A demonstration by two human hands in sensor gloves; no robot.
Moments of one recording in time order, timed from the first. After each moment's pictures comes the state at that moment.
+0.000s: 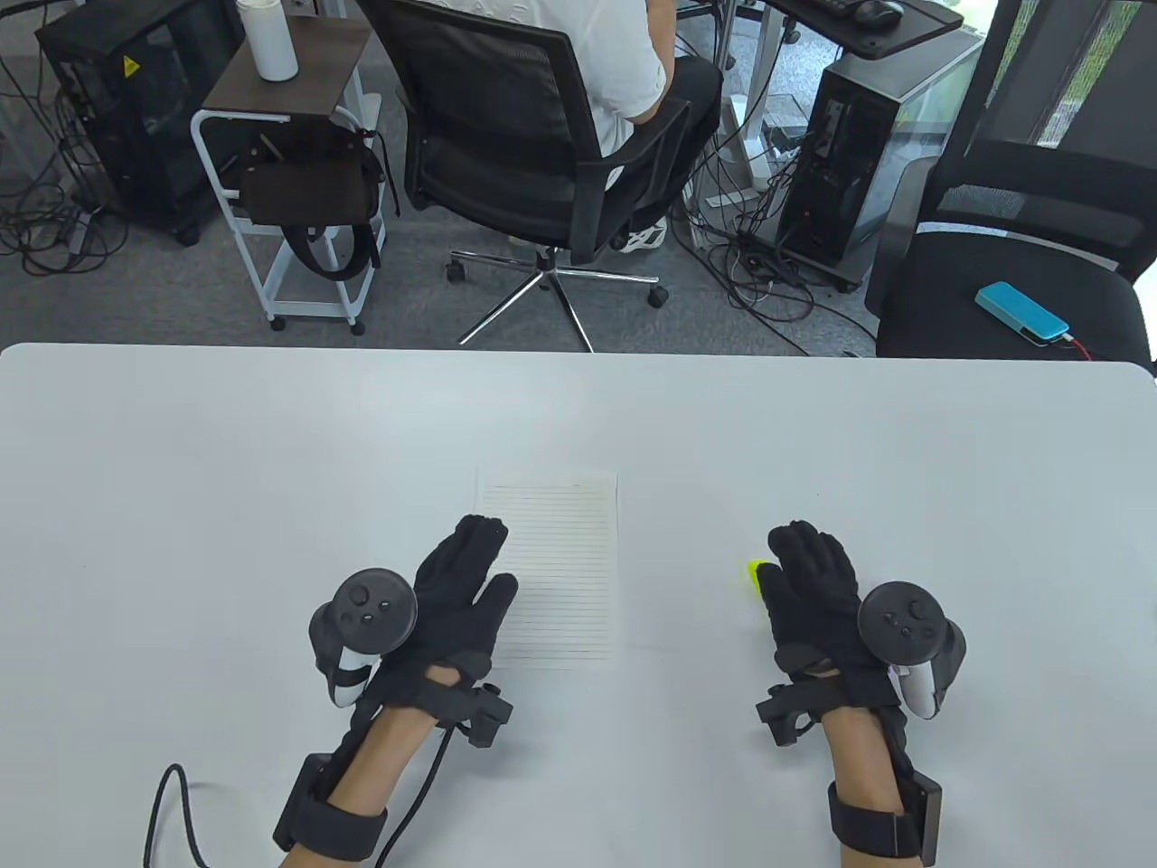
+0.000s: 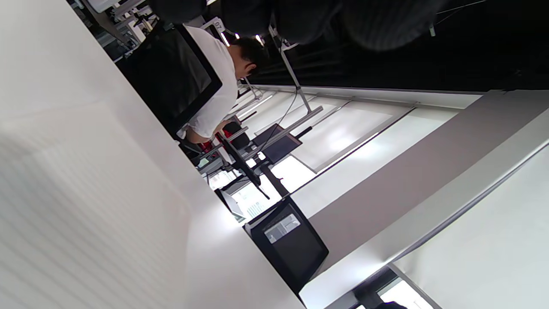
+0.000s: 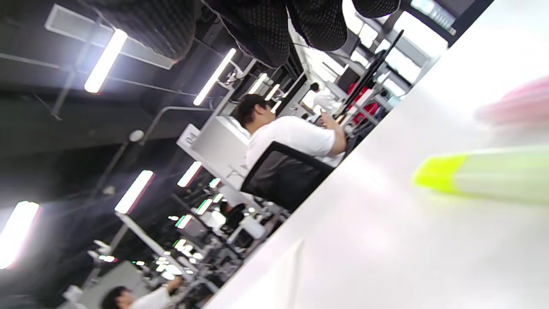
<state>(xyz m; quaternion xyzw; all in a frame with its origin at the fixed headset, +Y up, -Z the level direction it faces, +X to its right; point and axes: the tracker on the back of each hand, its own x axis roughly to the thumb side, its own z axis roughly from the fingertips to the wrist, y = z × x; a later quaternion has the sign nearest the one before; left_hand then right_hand) -0.182 -0.716 -0.302 0.08 -0.13 0.50 0.86 0.250 -0.718 -0.312 0.01 -0.10 0.91 0.41</state>
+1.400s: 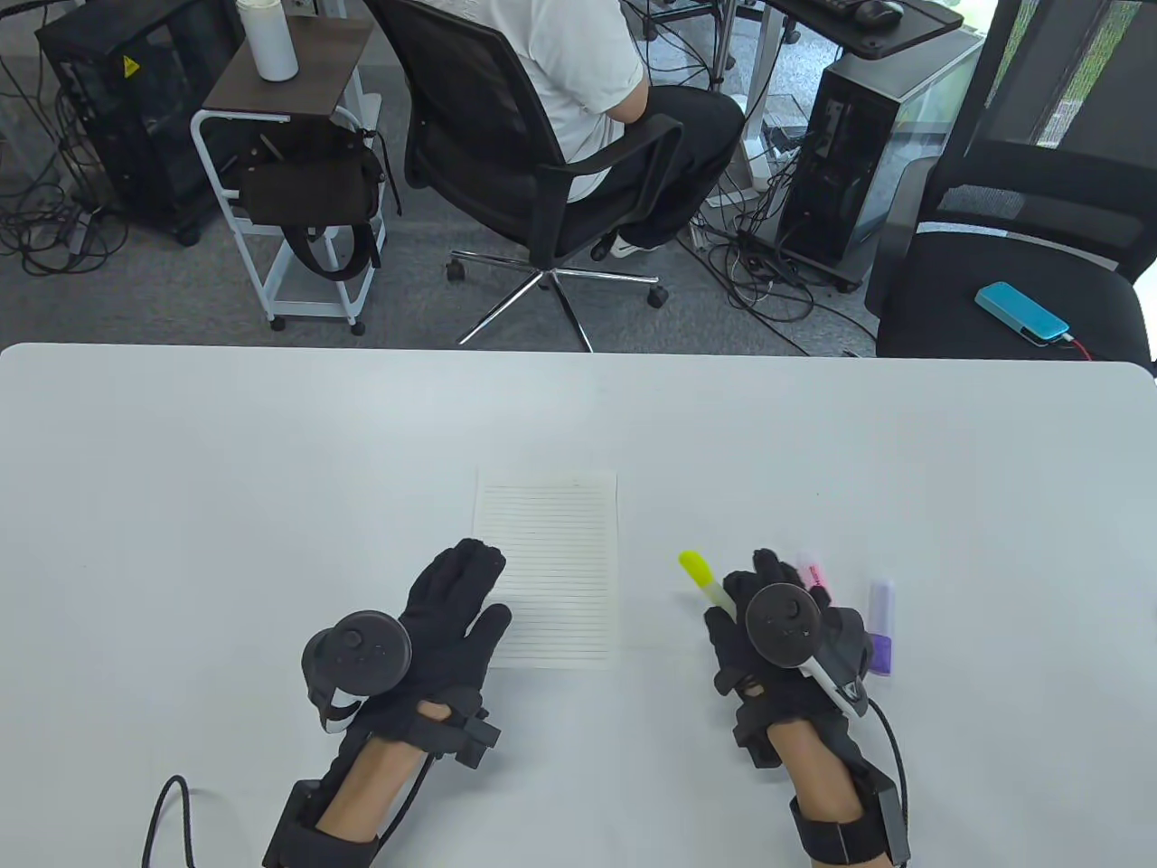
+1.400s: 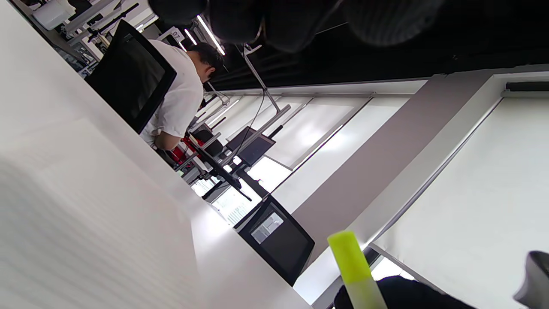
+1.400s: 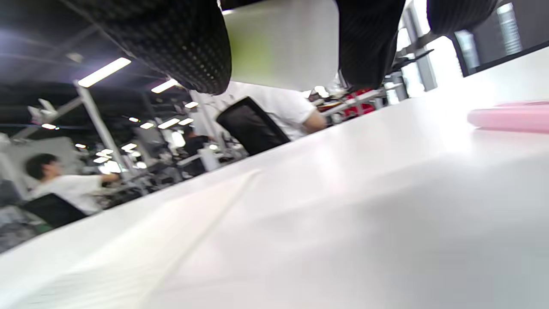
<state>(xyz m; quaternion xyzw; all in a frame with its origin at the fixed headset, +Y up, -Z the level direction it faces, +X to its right) -0.182 -0.726 -0.289 0.11 -0.17 0.44 0.88 0.167 -0.720 -0.303 0.08 -0.05 0.97 0.22</state>
